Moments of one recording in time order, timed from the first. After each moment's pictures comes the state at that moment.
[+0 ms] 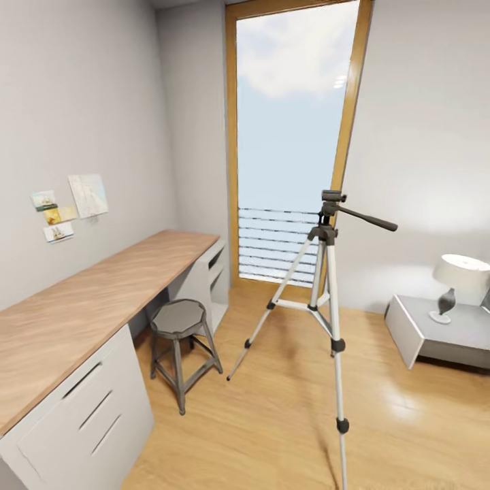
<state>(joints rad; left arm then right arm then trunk) 0.01 -0.01 0.00 -0.05 0.38 -0.03 0.00 0.00 -0.03 -0.05 0.00 -0.01 -0.07 -0.01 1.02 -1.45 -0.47</state>
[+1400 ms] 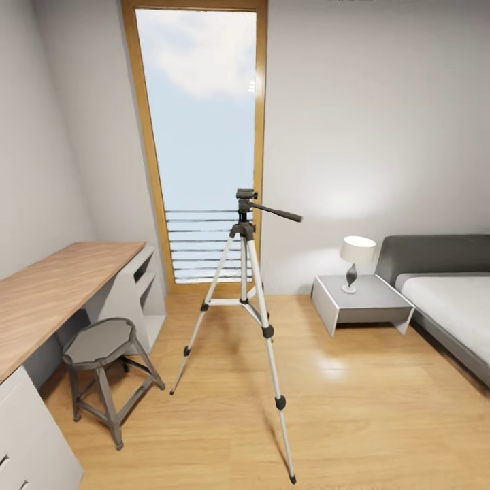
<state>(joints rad) 0.01 -0.01 0.00 -0.05 0.38 -0.03 0.00 0.00 -0.03 -0.05 0.00 -0.01 -0.07 -0.01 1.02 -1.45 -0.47</state>
